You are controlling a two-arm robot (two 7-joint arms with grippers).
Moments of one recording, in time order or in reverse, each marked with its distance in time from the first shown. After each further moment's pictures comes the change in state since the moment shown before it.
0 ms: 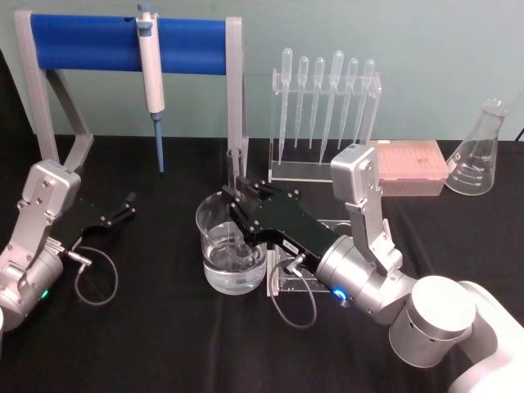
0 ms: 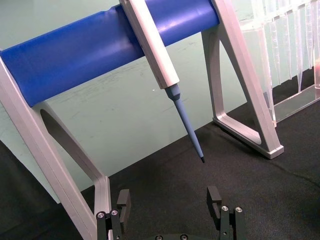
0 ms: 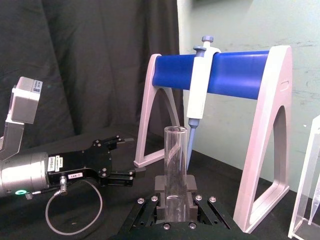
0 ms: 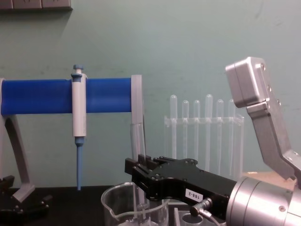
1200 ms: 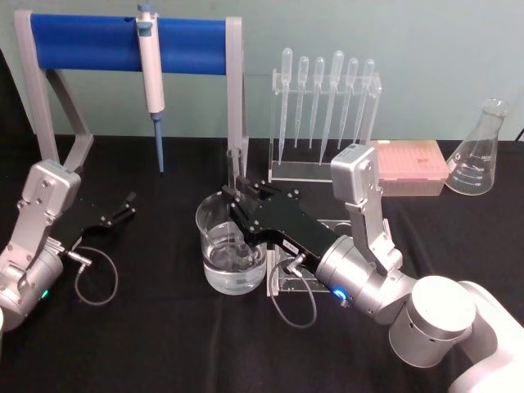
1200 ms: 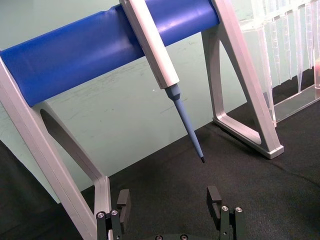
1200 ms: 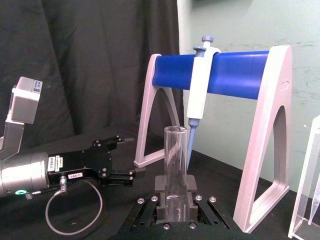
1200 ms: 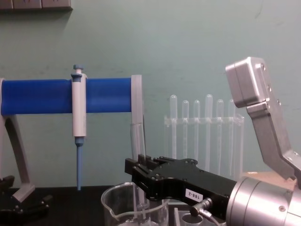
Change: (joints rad) left arm 0.000 0.000 0.000 0.000 0.000 0.000 0.000; right arm 0.000 0.000 0.000 0.000 0.000 0.000 0.000
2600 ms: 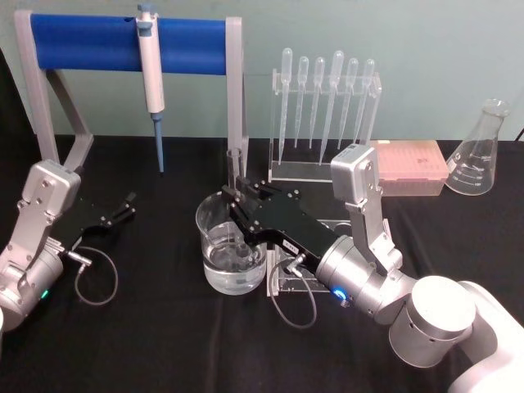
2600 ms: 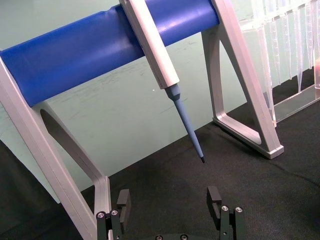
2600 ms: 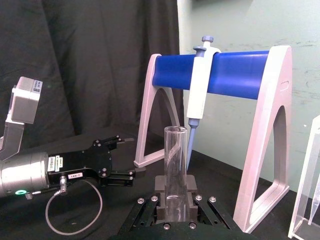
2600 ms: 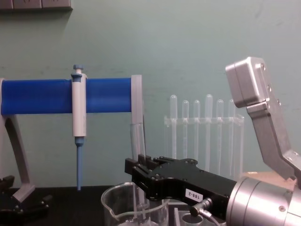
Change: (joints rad) left arm 0.000 0.000 0.000 0.000 0.000 0.000 0.000; right arm 0.000 0.000 0.000 0.000 0.000 0.000 0.000
